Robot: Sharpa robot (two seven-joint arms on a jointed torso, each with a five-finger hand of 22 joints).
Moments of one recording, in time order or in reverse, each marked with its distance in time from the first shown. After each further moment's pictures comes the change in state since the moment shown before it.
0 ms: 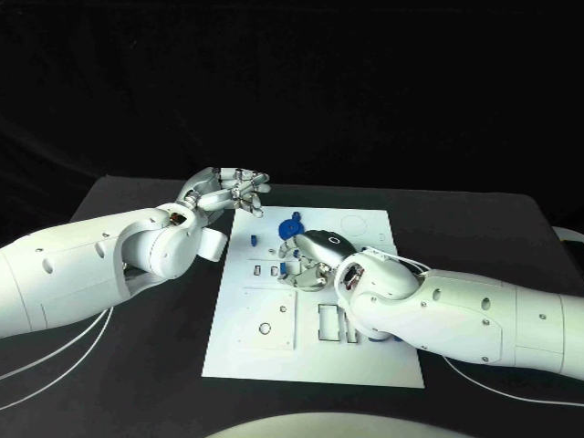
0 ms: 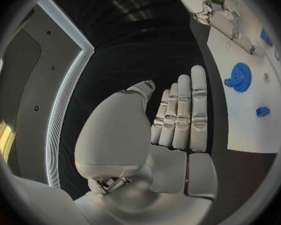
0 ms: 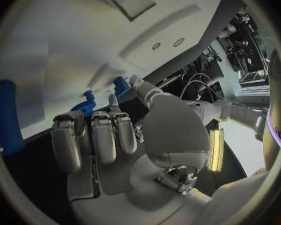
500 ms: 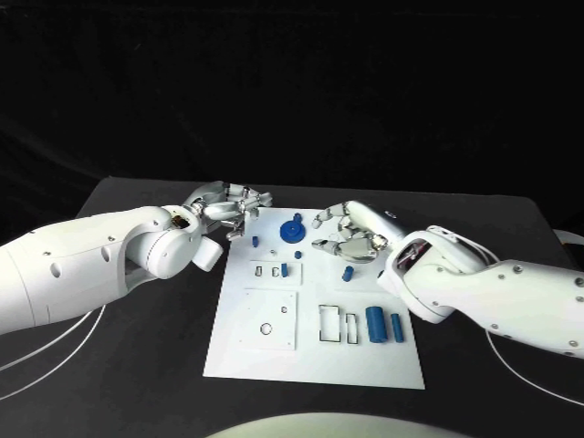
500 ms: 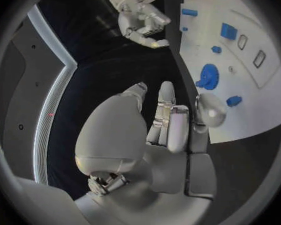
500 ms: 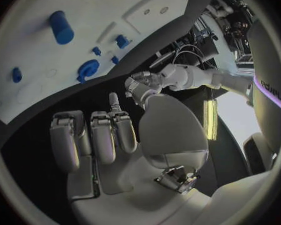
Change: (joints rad) left arm 0.000 0.007 0.002 -0.045 -0.214 0.080 -0.244; left_hand -0.120 0.061 -0.121 0.005 -0.003 -0.058 -0.059 0.275 0.170 -0.061 -0.070 0.793 0.612 0.324 -0.061 0.873 0.586 -0.062 0.178 -0.059 0.595 0.722; right arm 0.094 -0.243 0.004 0.140 0.295 -0.100 0.251; right_hand 0.045 0.045 0.000 0.006 0.028 0.034 -0.005 0.037 0.022 0.003 0.003 -0.039 0.000 0.000 0.007 0.000 0.000 0.000 0.000 0.007 -0.037 0.000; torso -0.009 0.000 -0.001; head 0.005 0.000
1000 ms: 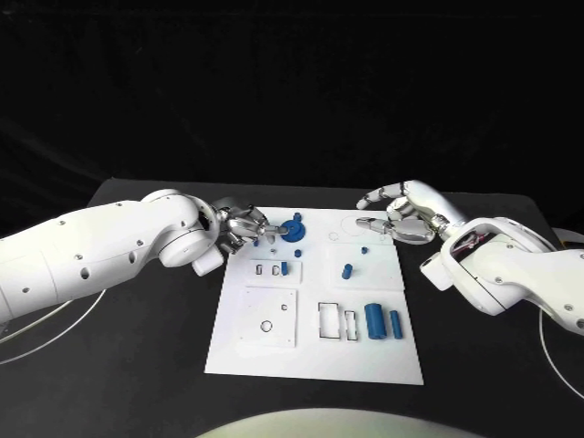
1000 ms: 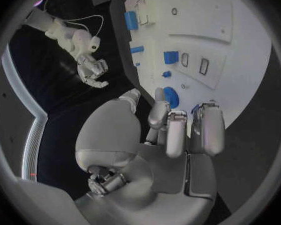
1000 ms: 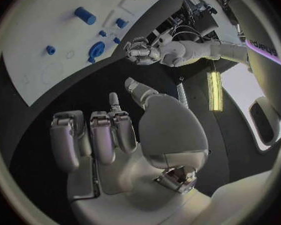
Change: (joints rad) left arm 0.042 0.081 0.003 -0.013 -0.468 0.171 -0.431; left_hand -0.176 0.043 -0.062 0.004 0.003 -0.042 -0.045 0.208 0.172 0.186 -0.037 0.386 0.441 0.000 -0.025 0.096 0.001 -0.040 0.087 -0.030 0.134 0.259; right arm 0.036 -0.182 0.003 0.050 0.303 0.028 0.140; right_hand 0.001 0.001 0.000 0.000 0.007 0.000 0.000 0.000 0.001 0.000 0.000 -0.004 0.001 0.000 0.000 0.000 0.000 0.000 0.000 0.000 0.000 0.001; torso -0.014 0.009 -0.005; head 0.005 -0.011
